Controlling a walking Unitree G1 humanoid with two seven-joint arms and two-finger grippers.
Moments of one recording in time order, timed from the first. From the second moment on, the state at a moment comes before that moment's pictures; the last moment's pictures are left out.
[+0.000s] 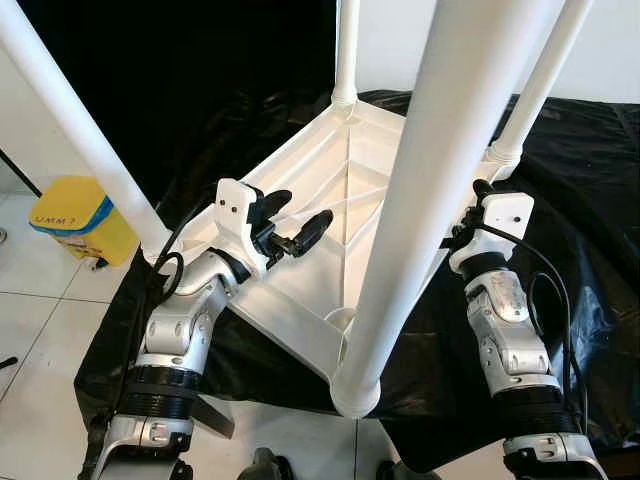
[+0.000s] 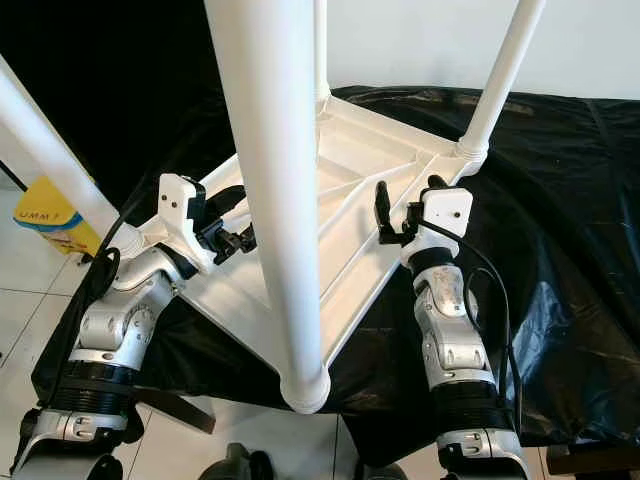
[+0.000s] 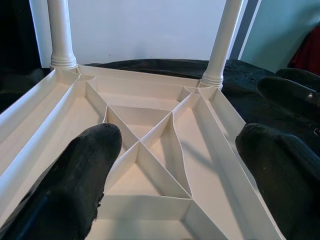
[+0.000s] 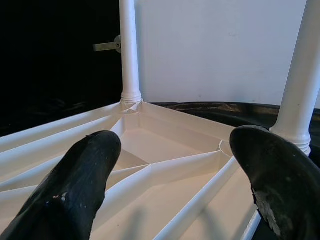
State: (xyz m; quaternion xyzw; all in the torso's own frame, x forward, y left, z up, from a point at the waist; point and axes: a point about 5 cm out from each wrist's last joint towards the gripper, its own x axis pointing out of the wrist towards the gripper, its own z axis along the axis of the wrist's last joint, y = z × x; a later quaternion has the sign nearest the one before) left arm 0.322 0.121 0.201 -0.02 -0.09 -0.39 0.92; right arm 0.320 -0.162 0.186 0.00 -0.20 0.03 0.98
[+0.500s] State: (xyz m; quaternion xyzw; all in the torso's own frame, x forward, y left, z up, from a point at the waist) left arm 0.322 0.122 0.198 -0.03 -0.08 -0.38 0.92; right arm 0.320 -0.162 0.186 0.00 -0.20 0.03 0.98
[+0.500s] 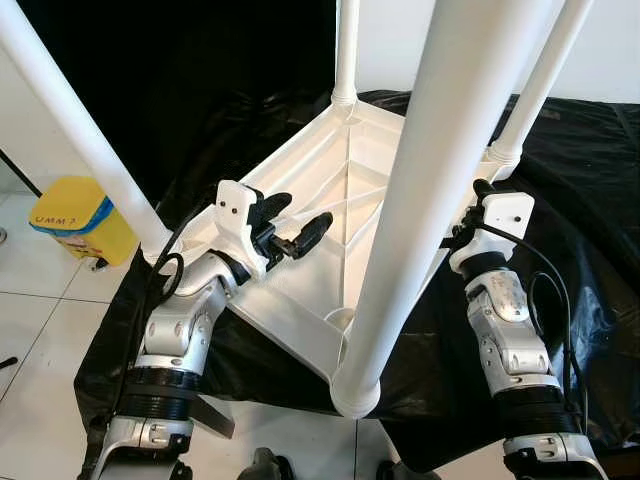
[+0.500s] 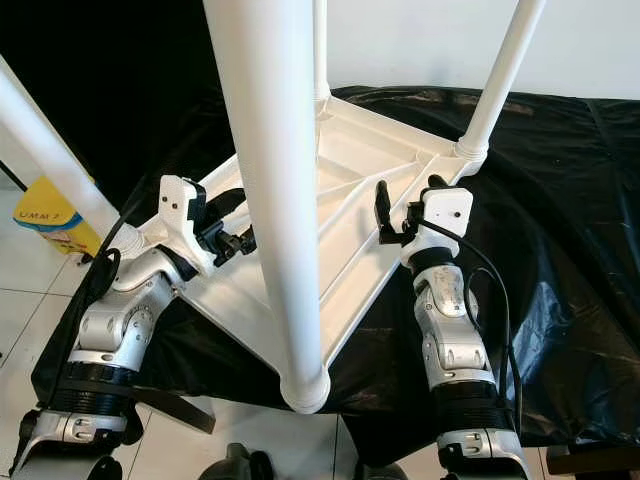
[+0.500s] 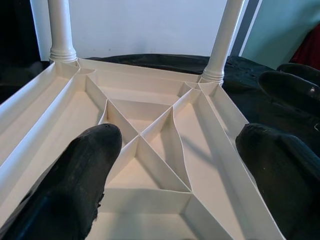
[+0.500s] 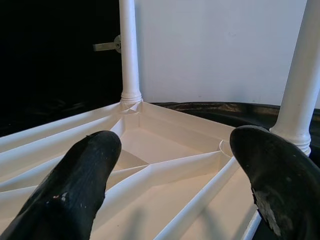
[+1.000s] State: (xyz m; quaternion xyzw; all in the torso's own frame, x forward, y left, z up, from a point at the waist) left arm 0.322 0.122 0.198 -0.03 -0.08 -0.38 0.92; right arm 0.320 -0.162 0.186 0.00 -0.20 0.03 0.98
